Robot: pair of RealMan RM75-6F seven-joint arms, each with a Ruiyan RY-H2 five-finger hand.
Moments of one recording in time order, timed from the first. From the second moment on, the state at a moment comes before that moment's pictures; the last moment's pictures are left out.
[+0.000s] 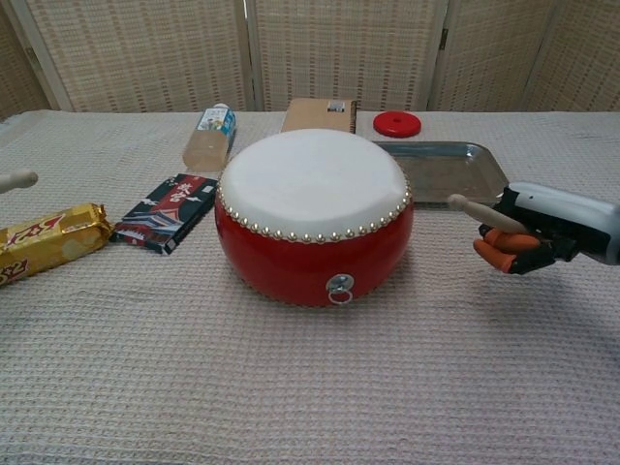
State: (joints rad) left arm -0.30 -1.32 -0.02 -1.35 1.59 1.35 -0.29; right arm 0.61 -1.53 -0.07 -1.09 -1.67 1.10 0.81
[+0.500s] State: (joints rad) left arm -0.49 -1.24 -0.13 -1.51 1.52 1.15 -0.13; right arm 0.85 -1.10 0.09 -1.66 -1.15 0.73 -0.13
